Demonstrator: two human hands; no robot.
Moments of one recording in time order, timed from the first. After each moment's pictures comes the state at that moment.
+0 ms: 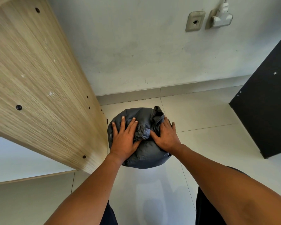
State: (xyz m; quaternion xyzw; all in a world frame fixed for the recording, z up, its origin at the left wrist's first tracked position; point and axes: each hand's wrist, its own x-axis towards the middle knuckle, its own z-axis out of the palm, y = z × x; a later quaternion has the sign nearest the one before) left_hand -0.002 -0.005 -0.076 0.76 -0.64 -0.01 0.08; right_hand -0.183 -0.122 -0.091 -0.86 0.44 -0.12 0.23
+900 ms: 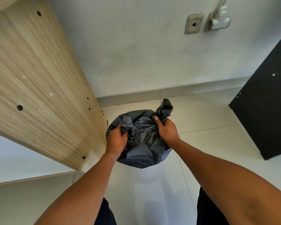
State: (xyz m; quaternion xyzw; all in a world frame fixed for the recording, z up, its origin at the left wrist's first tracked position) left_hand 0.008 -0.003 -0.060 0.81 -0.41 -0.17 0.37; right_hand -0.174 -0.126 -0.053 -0.66 0.52 -0.24 0.49
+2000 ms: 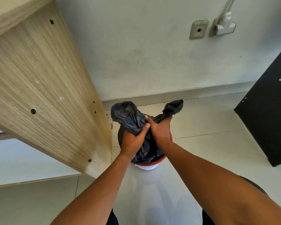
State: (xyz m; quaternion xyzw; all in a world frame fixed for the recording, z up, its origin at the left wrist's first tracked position) left_hand -0.039 -0.017 -0.019 0.72 -0.37 -0.21 0.55; right_hand -0.122 -0.102 -0.020 -0.51 0.52 -0.39 0.56
